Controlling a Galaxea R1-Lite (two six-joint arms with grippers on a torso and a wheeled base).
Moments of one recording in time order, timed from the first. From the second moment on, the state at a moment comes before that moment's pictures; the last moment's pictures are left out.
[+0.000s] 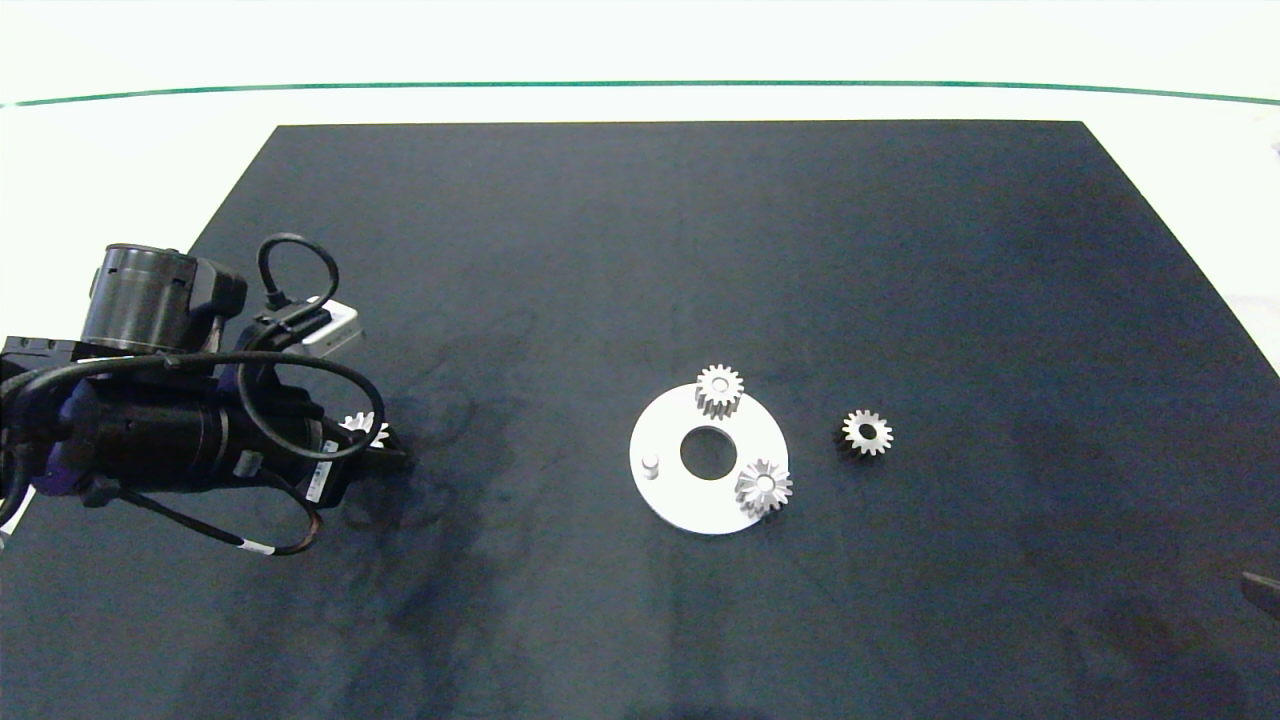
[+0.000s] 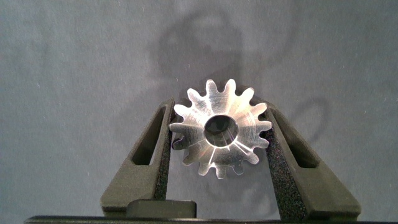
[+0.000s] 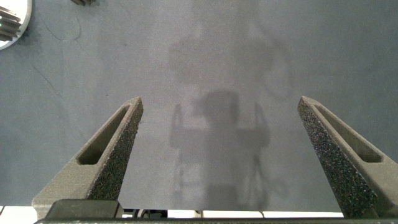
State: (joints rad) left arm -0.12 1.55 -0.96 0.10 -0.12 0.32; right arm 0.06 0.81 -0.68 0.35 -0.05 0.03
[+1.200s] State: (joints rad) left arm -0.11 1.30 -0.88 0.11 -0.14 0.31; right arm 0.16 1.06 -0.76 0.16 -0.04 0.03
